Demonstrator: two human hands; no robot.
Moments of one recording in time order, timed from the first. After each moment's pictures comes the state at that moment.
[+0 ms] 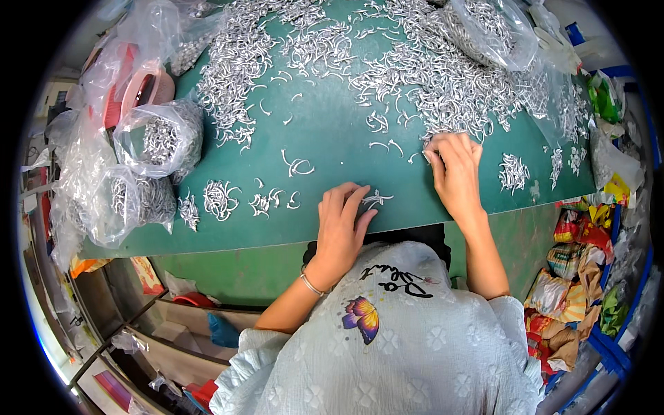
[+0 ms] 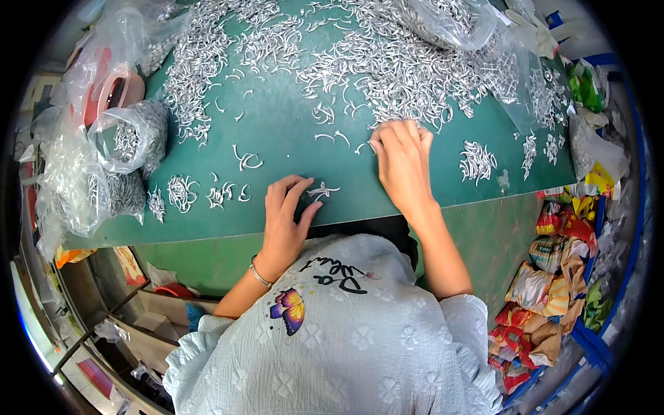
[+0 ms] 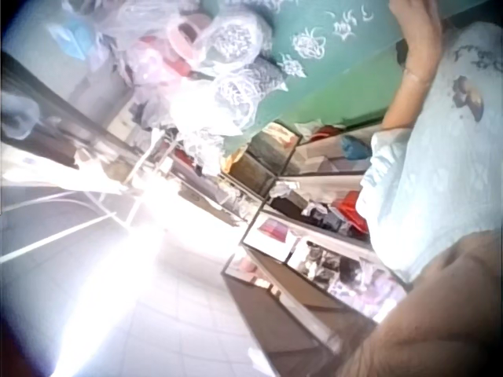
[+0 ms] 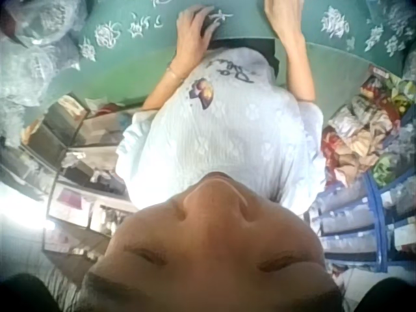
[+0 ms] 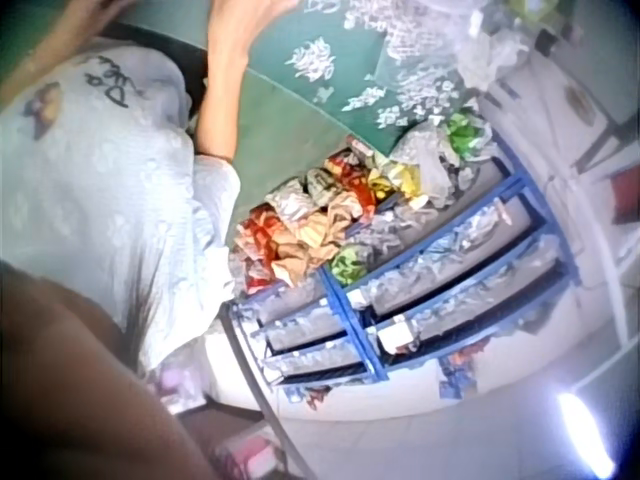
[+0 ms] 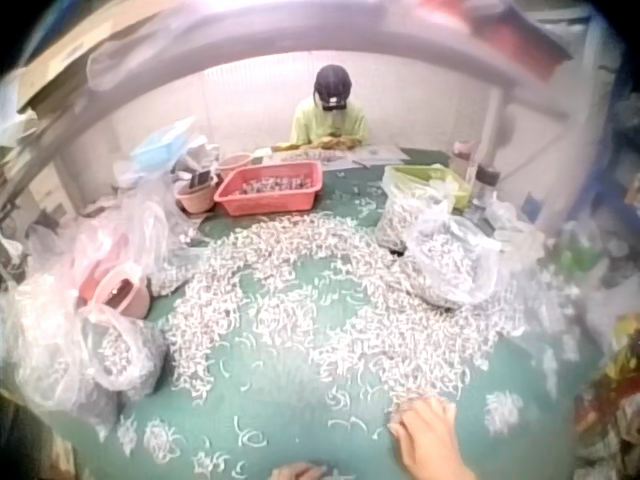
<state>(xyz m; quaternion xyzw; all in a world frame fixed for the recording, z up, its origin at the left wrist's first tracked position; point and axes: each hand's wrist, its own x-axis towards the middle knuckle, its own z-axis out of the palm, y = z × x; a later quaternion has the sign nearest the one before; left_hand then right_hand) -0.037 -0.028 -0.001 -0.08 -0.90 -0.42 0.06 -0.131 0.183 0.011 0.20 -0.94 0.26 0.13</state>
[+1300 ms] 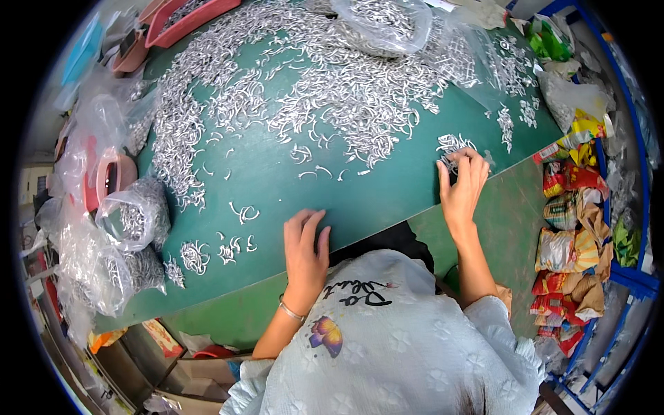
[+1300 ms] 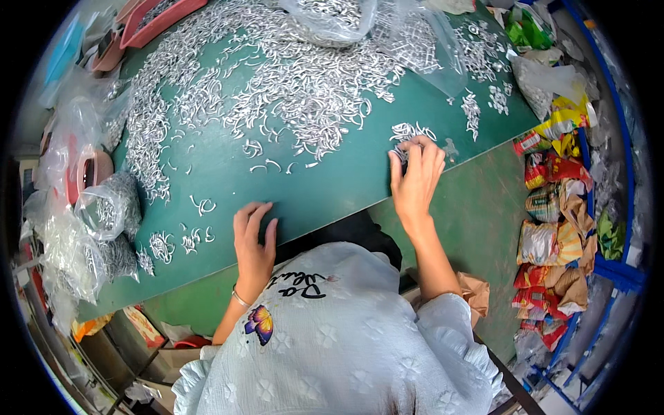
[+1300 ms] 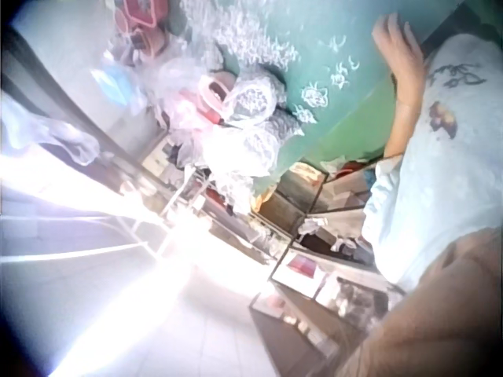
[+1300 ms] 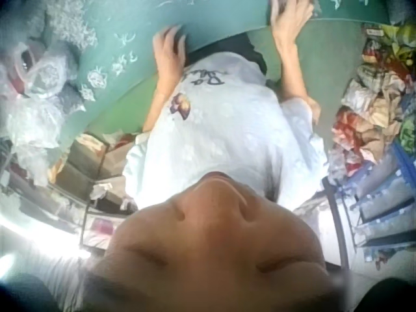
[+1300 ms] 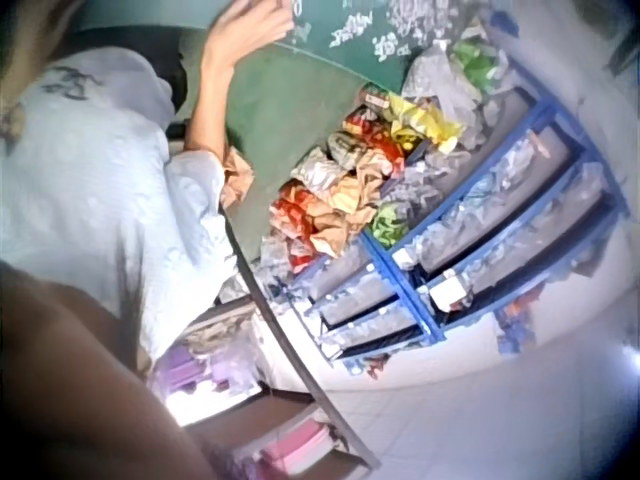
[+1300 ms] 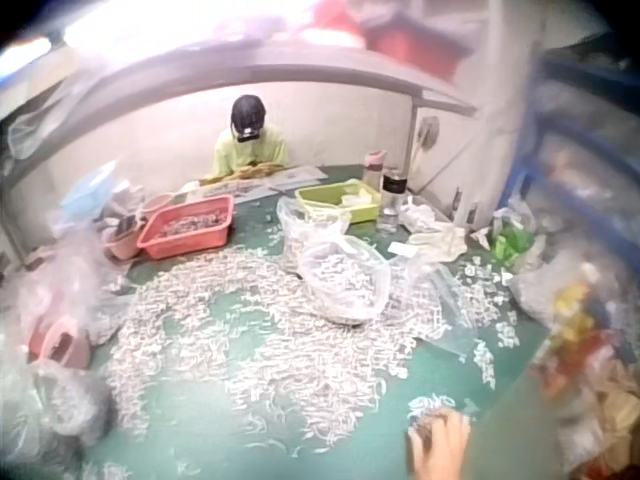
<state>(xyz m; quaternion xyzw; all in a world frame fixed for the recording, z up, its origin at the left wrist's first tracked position) -0.046 -0.006 0.010 -0.10 -0.91 -0.41 0.06 -0.082 0.277 -0.006 -0.05 -0.94 0.15 0.29</state>
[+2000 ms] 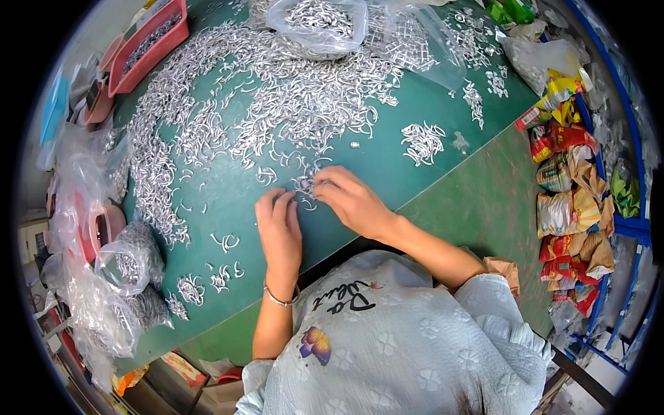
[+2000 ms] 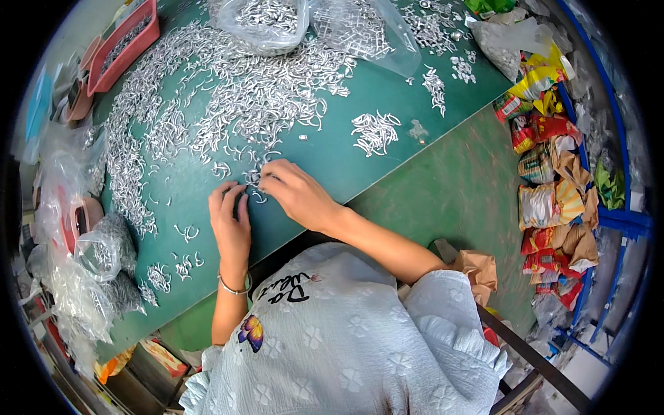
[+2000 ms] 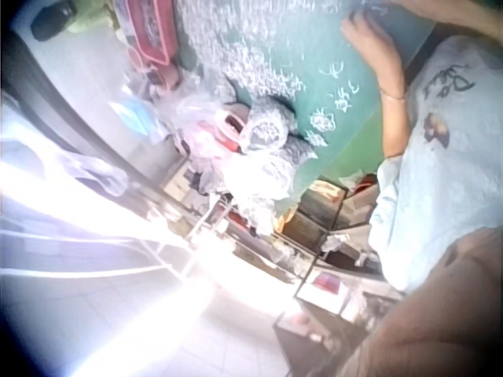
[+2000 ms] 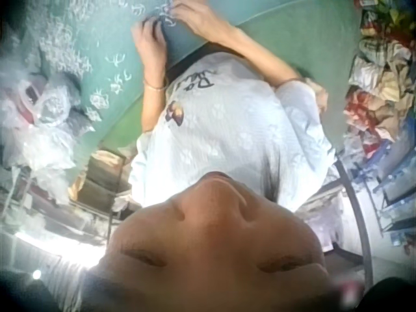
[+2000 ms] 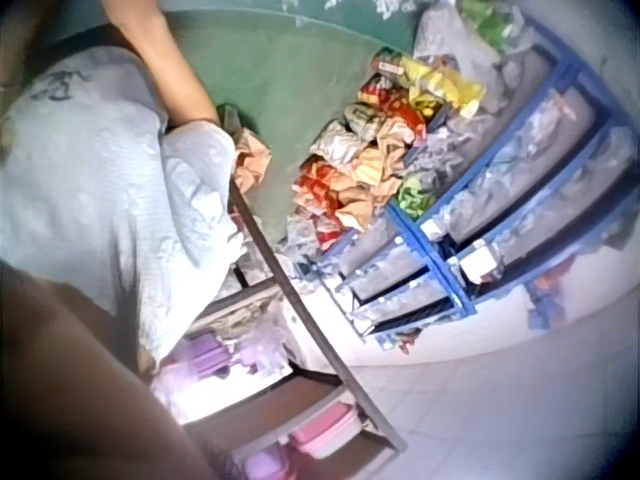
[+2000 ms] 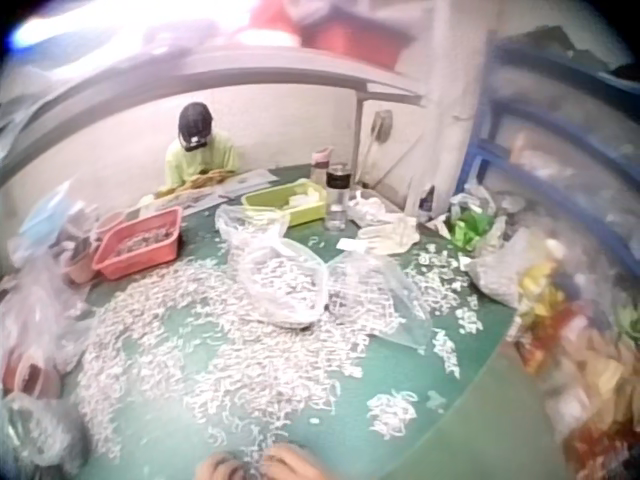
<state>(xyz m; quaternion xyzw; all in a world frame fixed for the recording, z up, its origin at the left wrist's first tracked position) -0.109 0.010 -0.004 -0.15 -0.91 -0.37 0.10 -0.103 0.187 -0.014 0.20 -0.84 0.49 0.11</state>
